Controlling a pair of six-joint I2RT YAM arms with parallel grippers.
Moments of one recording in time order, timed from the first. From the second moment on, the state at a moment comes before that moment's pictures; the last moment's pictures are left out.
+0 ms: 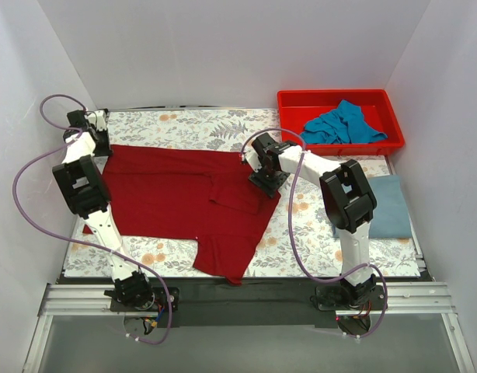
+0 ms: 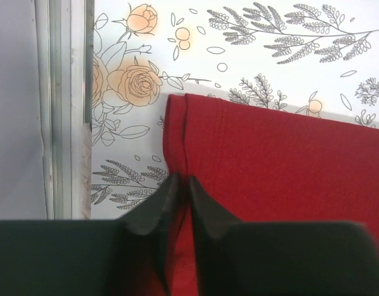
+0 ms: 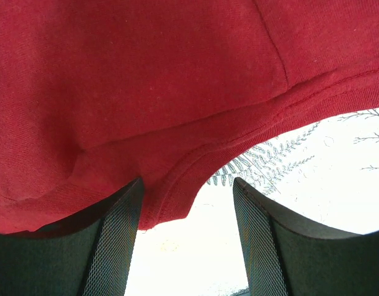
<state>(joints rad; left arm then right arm) 0.41 2.33 1.93 -0.52 0.22 0.22 0.60 2.06 1.54 -0.77 0.03 -0.35</state>
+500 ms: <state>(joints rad) 0.42 2.19 1.70 -0.50 0.28 0.27 0.55 2.14 1.66 -0.77 0.05 -0.42</state>
